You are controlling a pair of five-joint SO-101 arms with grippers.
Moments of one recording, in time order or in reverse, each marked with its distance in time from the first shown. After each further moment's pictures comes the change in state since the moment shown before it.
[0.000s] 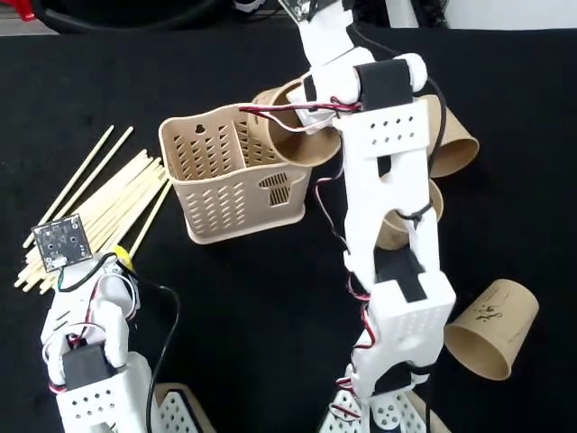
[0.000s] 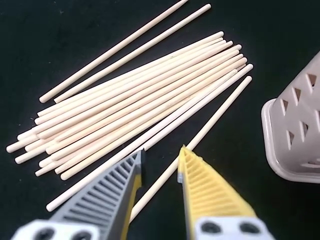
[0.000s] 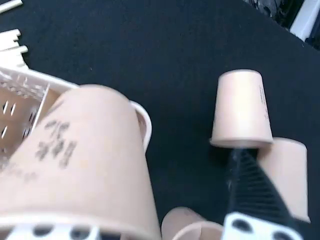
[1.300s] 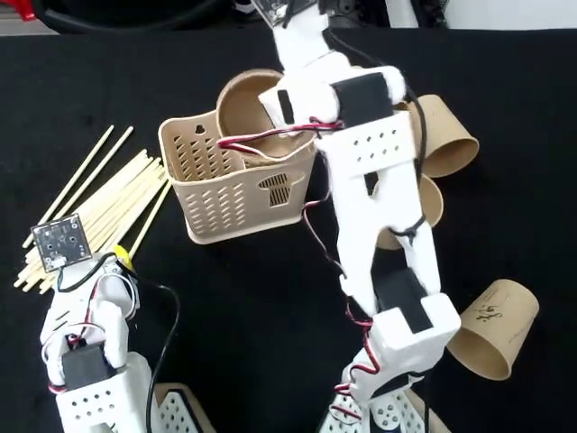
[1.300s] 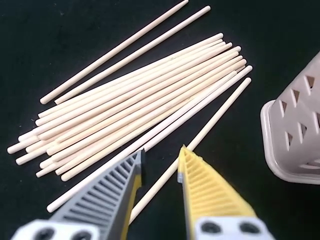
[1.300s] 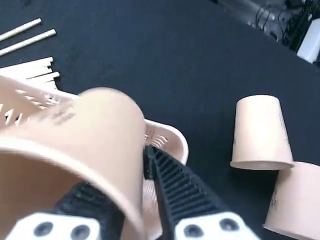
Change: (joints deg) left arm 0.0 0.0 -0.3 0.0 0.0; right arm -5.6 -6.2 9.4 -6.9 -5.7
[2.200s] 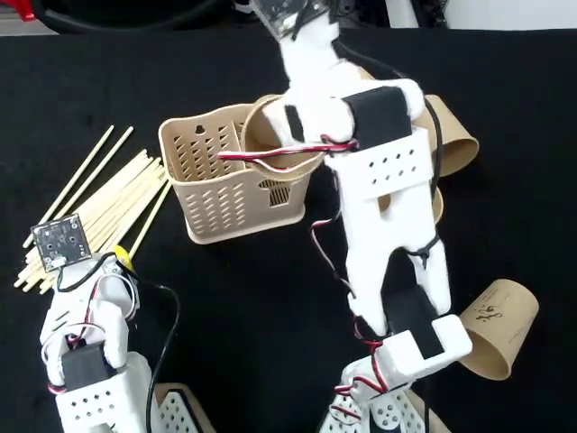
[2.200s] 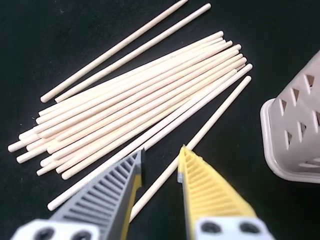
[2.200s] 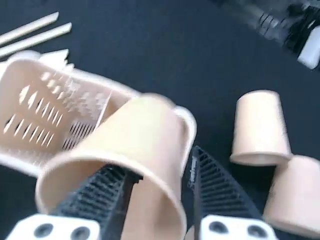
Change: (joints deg) left arm 0.0 0.0 -0.5 0.5 0.0; right arm 0.0 -6.4 4.7 0.2 -0.1
